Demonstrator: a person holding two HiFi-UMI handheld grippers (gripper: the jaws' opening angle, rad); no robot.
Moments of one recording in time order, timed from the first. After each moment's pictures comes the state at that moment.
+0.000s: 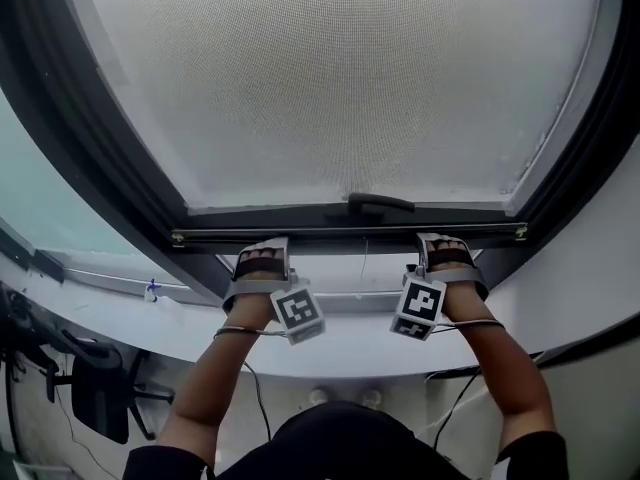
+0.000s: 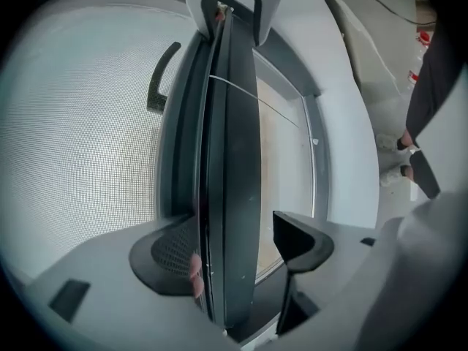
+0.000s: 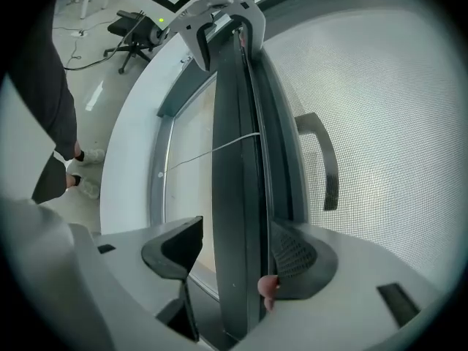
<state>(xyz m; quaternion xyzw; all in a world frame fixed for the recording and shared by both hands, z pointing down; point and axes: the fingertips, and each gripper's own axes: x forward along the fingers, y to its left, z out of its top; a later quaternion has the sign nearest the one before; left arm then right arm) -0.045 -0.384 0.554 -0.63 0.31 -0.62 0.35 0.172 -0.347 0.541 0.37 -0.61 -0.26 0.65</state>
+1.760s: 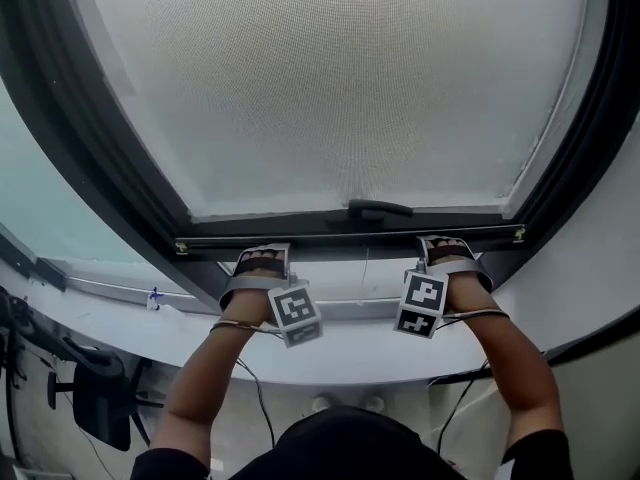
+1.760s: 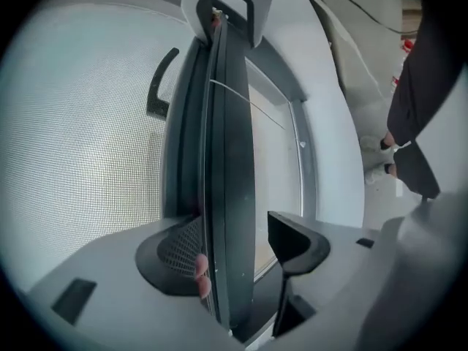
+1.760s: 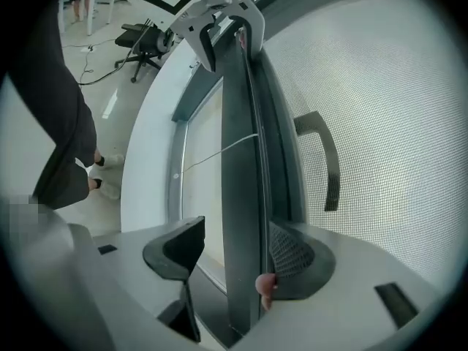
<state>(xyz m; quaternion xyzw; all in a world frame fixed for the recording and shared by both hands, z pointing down) -0.045 -0.374 0.549 -0.64 0.26 -0.64 0.34 0.168 -0.321 0.532 0.30 -0.64 -0.19 0.68</state>
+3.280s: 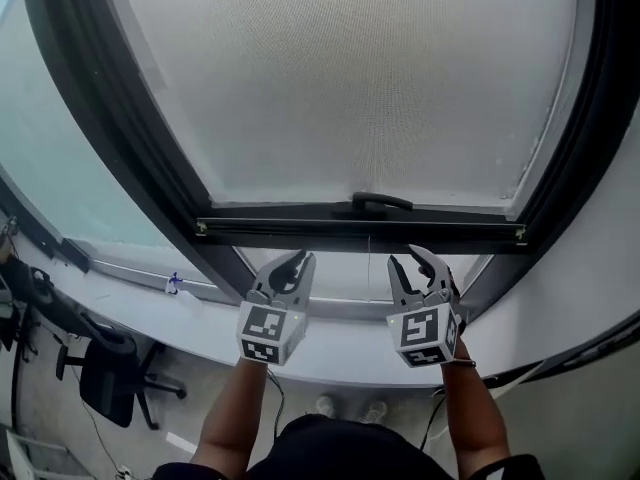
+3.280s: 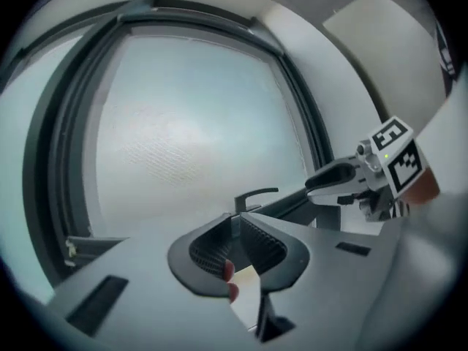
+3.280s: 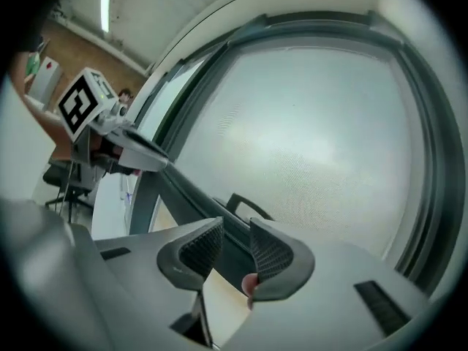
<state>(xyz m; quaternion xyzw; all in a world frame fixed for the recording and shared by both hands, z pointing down) -0.014 -0.297 0.437 -0.88 0.47 -0.09 0.05 0.135 -0.283 0.435 0.56 -0.79 -0.14 0.21</state>
